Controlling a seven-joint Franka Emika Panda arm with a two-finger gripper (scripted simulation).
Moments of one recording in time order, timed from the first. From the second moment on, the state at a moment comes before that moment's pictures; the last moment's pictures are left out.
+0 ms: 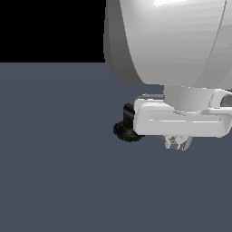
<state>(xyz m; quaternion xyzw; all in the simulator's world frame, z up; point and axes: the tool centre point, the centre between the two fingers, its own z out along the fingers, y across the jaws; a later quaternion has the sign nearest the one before) -0.171 -0.142 0.105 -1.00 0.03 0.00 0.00</state>
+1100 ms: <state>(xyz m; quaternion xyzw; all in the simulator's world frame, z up) -0.118 -0.207 0.105 -1.00 0.04 0.00 0.00</state>
